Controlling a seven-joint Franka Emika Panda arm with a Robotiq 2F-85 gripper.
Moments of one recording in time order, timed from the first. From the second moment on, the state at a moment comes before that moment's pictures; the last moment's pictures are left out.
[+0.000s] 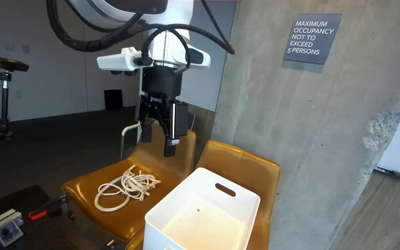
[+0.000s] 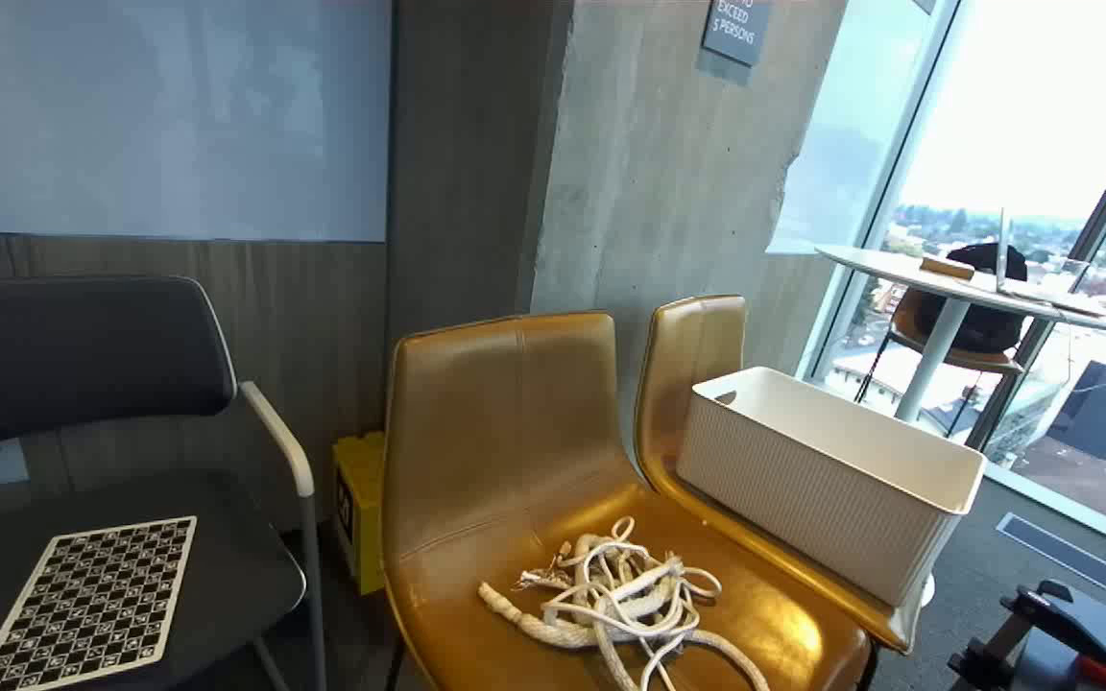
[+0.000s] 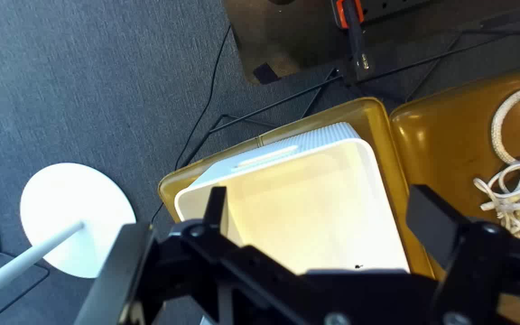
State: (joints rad) arm -0.22 -0.28 -0.17 -2.29 -0.22 1.96 -0.05
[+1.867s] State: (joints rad) arm 0.03 -0.20 0.07 -2.60 -0.23 2.46 -0.06
